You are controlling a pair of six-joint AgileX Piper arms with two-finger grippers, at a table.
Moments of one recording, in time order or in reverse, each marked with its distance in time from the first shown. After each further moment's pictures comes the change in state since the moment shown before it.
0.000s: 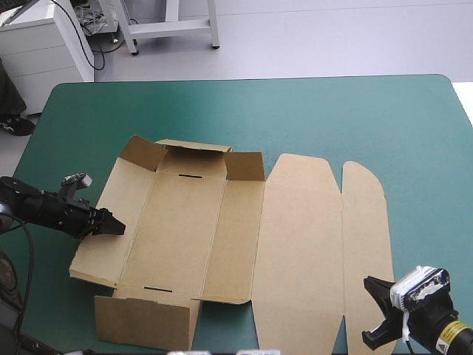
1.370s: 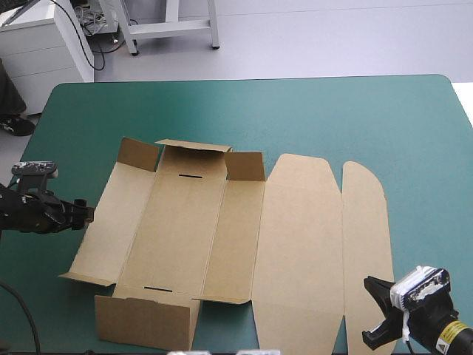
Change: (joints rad) left arm -0.054 -0.419 0.011 0.371 -0.203 -0.403; right arm 0.000 0.000 0.000 -0.003 0.000 0.000
